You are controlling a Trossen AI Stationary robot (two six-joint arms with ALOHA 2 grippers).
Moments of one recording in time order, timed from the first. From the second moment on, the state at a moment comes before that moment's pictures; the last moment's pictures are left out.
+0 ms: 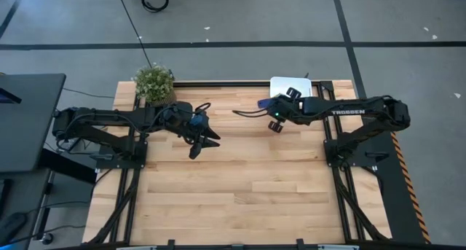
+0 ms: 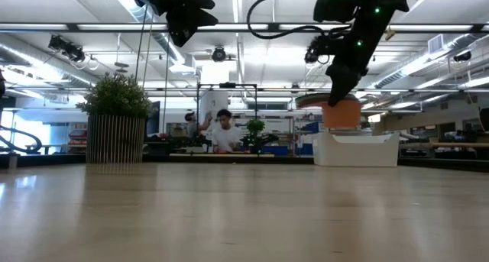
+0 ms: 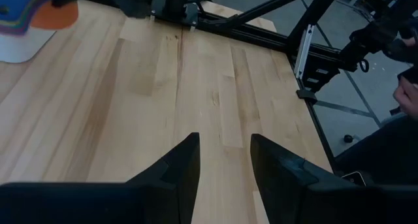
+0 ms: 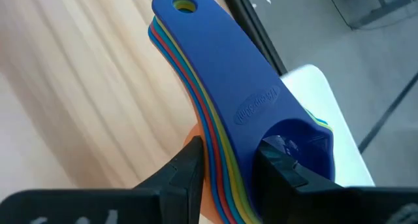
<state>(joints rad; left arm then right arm) 0.09 1.22 0.92 -0.18 0.26 -0.21 -0.22 1.35 0.96 -0.68 0.58 0.10</state>
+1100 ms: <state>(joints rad) 0.09 1.22 0.92 -0.18 0.26 -0.21 -0.72 1.29 0.92 -0.54 0.31 -0.26</state>
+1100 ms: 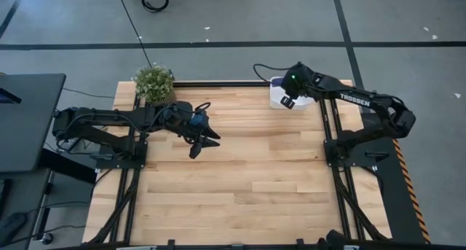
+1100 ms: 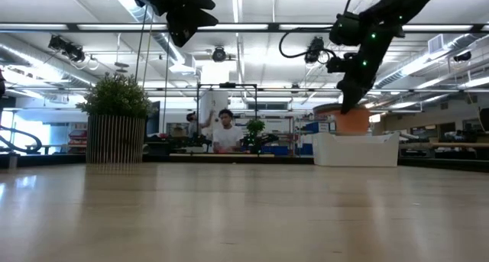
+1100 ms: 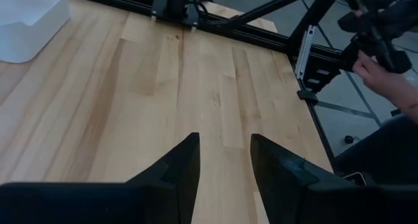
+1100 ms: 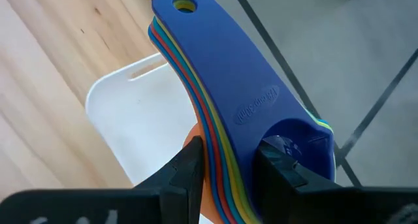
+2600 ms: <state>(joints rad) 0.09 1.22 0.92 -0.18 0.26 -0.21 -0.91 1.29 0.59 -0.14 0.11 -0.37</state>
